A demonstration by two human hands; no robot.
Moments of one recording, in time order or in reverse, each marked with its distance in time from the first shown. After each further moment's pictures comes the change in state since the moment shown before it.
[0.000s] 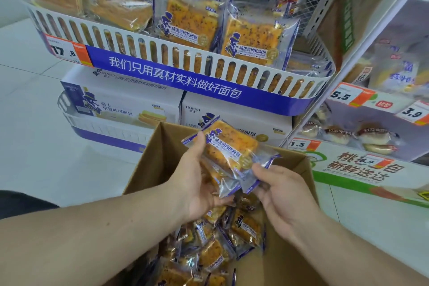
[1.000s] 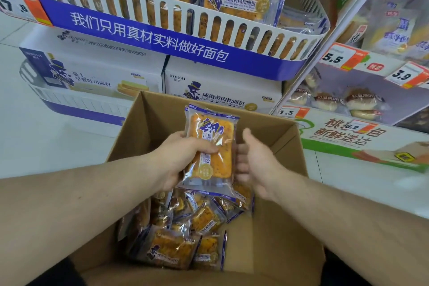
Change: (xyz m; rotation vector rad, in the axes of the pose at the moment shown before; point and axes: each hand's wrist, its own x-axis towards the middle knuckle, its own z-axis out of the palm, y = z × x) left_hand 0.023 -0.006 -0.027 0.472 -0.045 0.049; right_hand 0.037 0.030 -0.008 -0.313 -0.017 0.301
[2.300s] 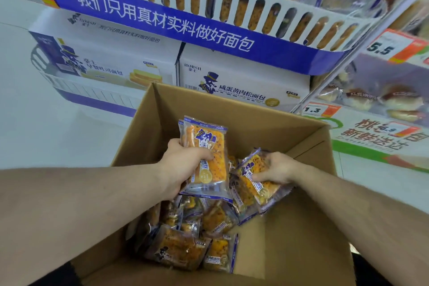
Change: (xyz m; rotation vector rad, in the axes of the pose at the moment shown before) left_hand 0.039 -0.024 -0.026 0.009 0.302 -0.085; right_hand 0.117 0.017 -0.063 -1.166 -0.067 0.061
